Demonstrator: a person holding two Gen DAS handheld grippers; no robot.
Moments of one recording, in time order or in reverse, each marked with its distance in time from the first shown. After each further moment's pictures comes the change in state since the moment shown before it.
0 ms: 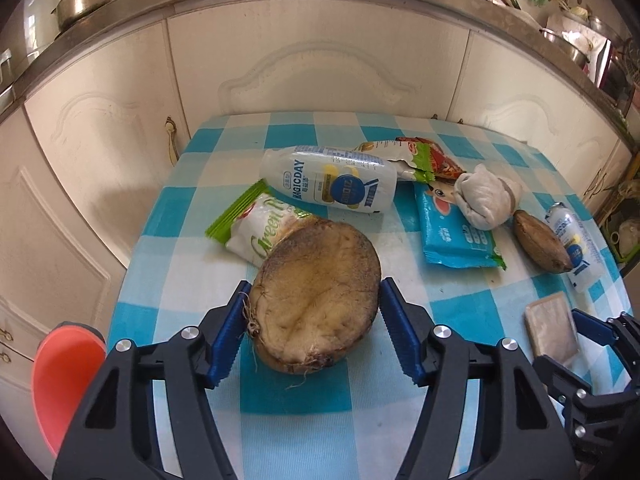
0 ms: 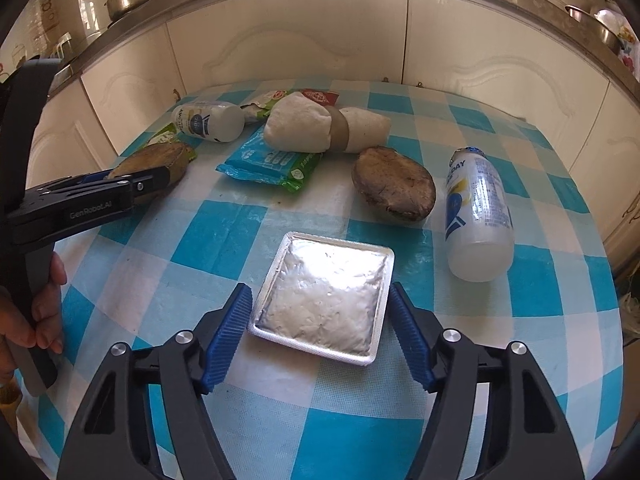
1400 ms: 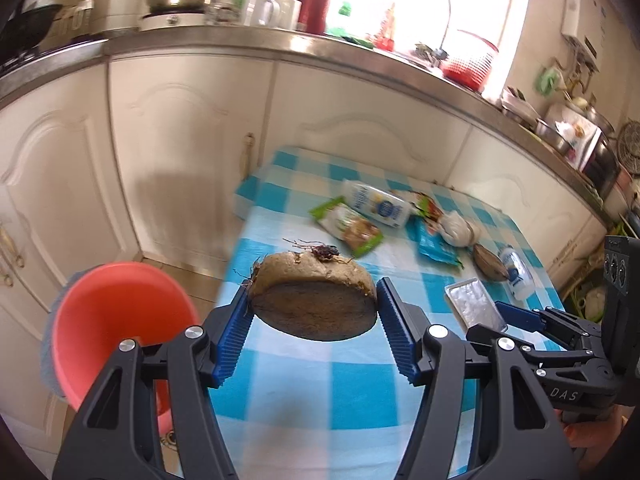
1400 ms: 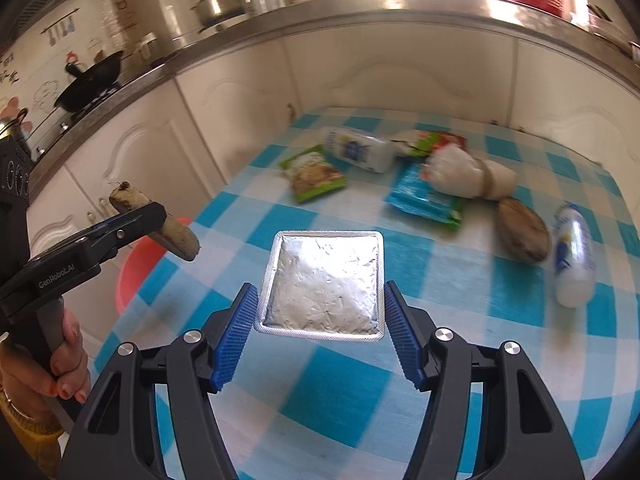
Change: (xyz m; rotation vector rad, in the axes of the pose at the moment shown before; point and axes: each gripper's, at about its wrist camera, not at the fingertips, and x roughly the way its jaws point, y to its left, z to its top) left arm -0.131 0.081 -0.066 -0.217 -0.176 -0.053; right arm -0.046 0.084 0.011 -0.107 -0.049 0.292
